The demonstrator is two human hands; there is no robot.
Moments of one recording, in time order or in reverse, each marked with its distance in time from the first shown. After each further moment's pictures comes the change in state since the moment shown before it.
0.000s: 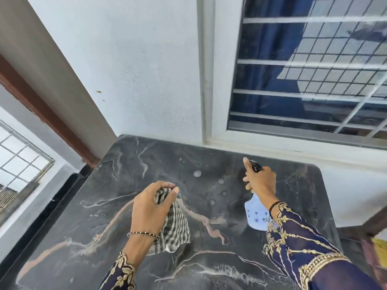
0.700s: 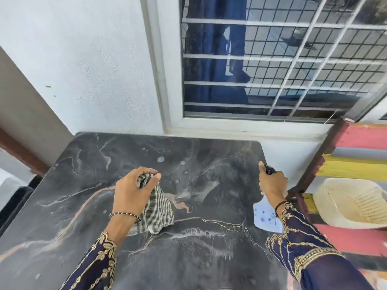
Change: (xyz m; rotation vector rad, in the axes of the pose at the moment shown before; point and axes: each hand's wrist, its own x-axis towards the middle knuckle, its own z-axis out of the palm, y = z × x) left_hand -0.046 0.028 0.010 -0.036 -0.105 0.105; right_hand -0.064 0.103 -0.152 -0.080 0.400 0.161
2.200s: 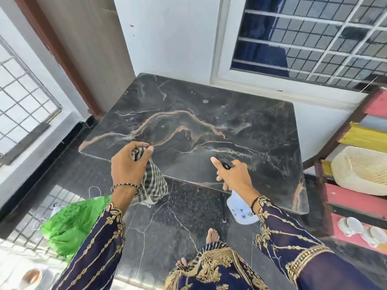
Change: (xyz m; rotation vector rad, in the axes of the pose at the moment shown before) left_hand -0.247 -0.092 -0.147 0.006 0.326 -0.156; right_hand -0.327 0.089 0.005 -0.109 -0.649 -0.353
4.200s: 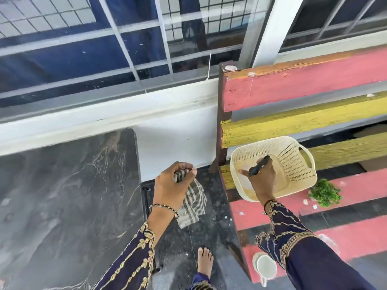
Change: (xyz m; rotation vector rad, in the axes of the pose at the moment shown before) left_hand -0.070 0.340 0.687 -0.084 -0.842 0.071; right_hand 0.372 0.443 -0.450 0.080 0.657 0.342
